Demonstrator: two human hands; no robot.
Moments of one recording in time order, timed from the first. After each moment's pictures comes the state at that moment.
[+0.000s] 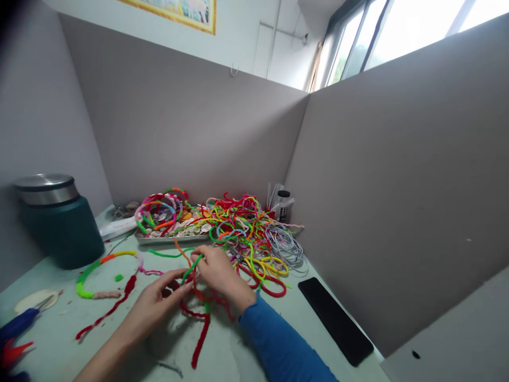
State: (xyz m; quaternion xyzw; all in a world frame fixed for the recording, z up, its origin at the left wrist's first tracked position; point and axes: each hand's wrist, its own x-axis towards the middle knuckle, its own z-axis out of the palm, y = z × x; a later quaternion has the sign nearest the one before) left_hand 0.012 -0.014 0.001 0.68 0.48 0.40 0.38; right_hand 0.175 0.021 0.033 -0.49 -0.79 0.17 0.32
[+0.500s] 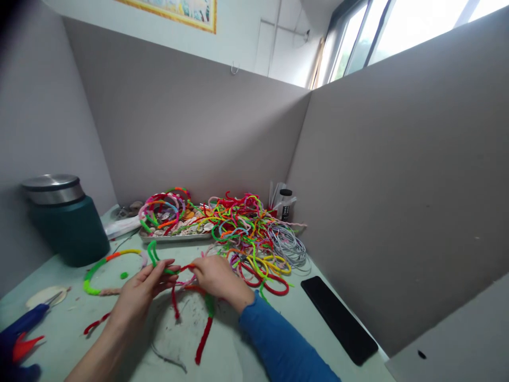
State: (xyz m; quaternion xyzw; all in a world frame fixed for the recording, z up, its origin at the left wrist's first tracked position) left_hand -0.002 -0.001 0.001 0.36 0.47 0.58 0.55; right_hand 0.173 0.016 0.027 -0.48 -0.86 0.10 0.17
